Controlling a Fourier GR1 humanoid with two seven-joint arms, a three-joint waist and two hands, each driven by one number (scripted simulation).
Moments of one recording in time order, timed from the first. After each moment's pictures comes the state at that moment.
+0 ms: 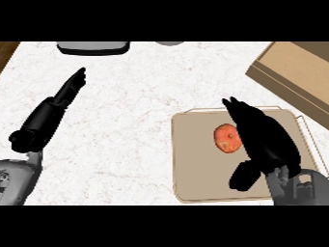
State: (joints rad) left arm -0.25 0.38 -0.13 -1.51 0.01 -0.08 -0.06; right arm -0.38 -0.40 0.48 -1.88 0.53 0.41 0.99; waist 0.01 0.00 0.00
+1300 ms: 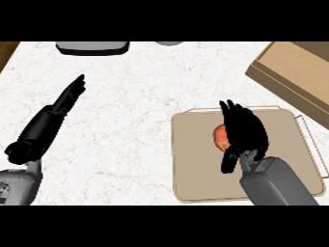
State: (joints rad) left arm -0.19 0.30 -0.05 -1.57 -0.07 -0.17 -0.06; right arm -0.35 -0.21 0.41 -1.56 0.87 0.42 0.84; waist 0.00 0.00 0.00
